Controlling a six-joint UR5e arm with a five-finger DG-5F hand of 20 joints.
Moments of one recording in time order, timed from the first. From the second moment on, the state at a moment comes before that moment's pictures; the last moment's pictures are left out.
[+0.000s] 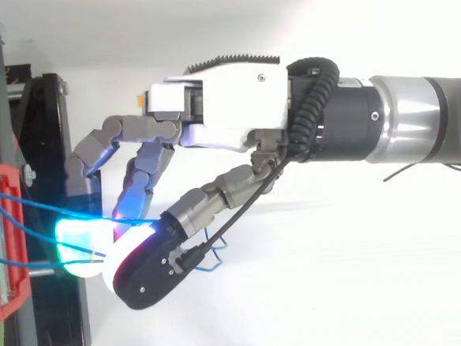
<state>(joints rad) 0.10 -2.38 -1.16 -2.61 -1.46 -0.08</state>
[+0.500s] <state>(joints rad) 0.10 -2.38 -1.16 -2.62 -1.46 -0.06</state>
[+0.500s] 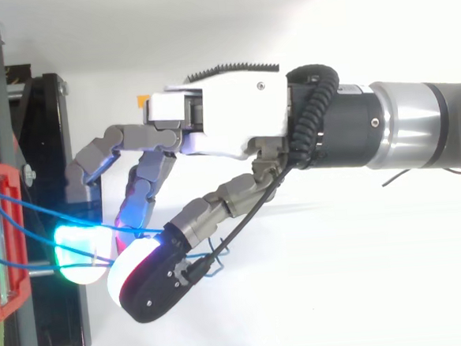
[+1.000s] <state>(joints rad) 0.10 -2.36 -1.14 -2.68 -1.47 -0.06</state>
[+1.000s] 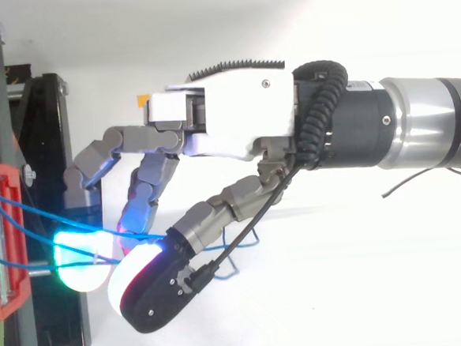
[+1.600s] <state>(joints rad) 0.10 -2.36 -1.12 -2.71 -1.47 -0.05</state>
